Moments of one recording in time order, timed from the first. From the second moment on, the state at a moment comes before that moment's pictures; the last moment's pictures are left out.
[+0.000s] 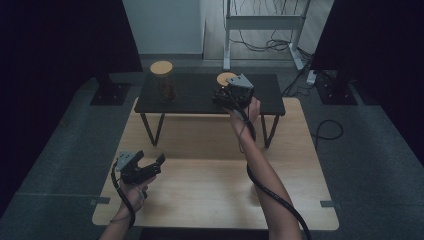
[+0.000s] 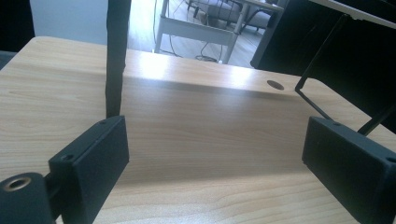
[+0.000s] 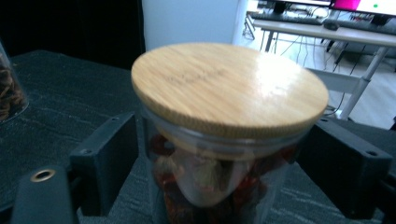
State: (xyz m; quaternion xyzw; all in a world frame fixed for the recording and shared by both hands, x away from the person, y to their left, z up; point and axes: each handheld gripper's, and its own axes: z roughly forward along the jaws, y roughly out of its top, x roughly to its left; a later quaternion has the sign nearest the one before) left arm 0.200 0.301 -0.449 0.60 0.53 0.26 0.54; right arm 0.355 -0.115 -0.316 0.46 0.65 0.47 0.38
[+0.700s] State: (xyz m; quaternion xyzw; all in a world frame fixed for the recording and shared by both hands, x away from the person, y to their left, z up) left arm 0.199 0.300 -0.449 0.60 0.53 0.27 0.54; right arm 0.337 -0.117 -0.324 0.47 0.63 0.48 0.39
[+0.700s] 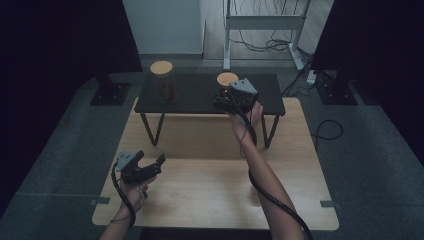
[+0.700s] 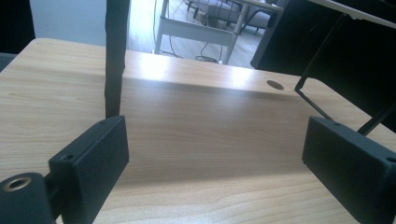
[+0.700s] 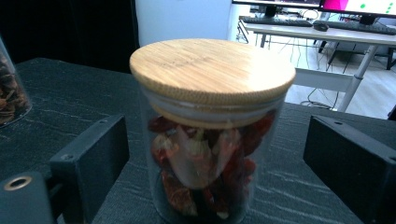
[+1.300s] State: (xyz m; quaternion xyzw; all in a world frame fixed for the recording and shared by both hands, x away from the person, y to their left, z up) left arm 0.199 0.296 -0.449 0.61 0.52 0.27 0.54; right arm 0.306 -0.124 -0.331 0.46 0.62 0.50 0.38
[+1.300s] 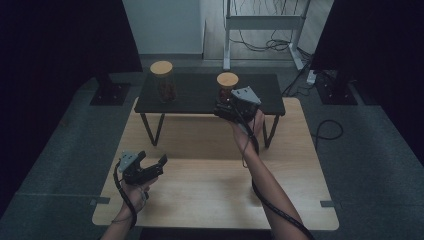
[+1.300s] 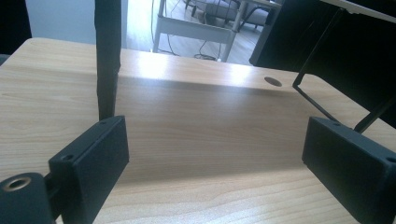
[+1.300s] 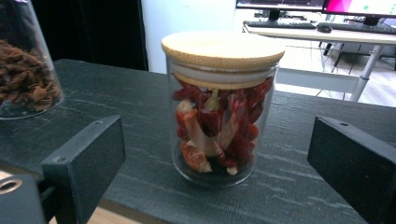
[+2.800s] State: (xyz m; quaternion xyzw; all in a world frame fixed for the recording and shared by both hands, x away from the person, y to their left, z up) left arm 0.200 0.291 -0.451 0.61 0.52 0.26 0.53; right arm 0.245 -0.150 -0.383 0.47 0.63 0.50 0.37
